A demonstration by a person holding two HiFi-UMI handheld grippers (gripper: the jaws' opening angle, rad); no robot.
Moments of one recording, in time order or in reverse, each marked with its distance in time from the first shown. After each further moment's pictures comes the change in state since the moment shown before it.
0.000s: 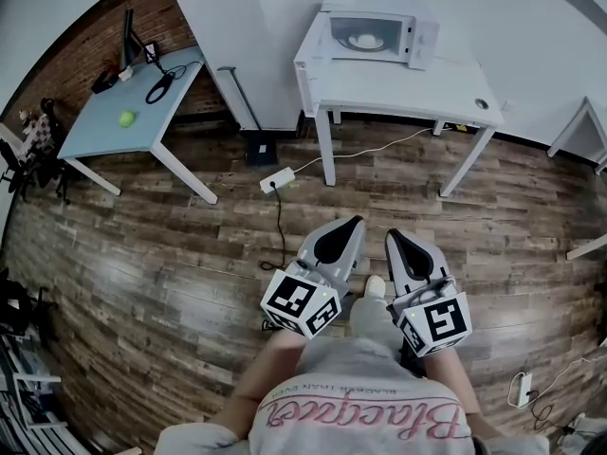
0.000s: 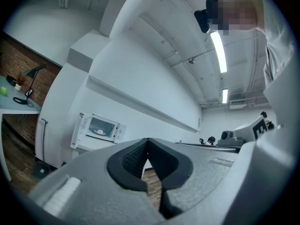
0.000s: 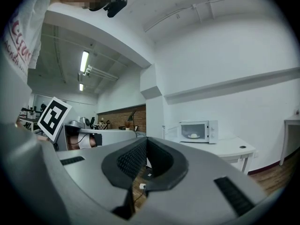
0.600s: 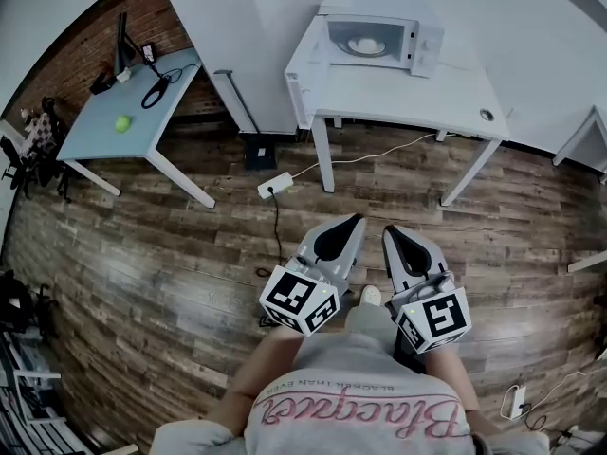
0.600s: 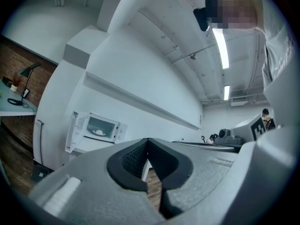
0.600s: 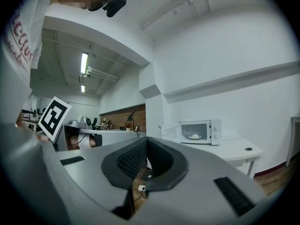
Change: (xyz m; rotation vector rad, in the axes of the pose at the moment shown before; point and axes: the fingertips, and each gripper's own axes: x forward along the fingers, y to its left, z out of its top) left arm 0.072 0.027 0.000 0.019 0.029 0.007; right arm 0.049 -0.061 0.001 0.015 0.003 0.045
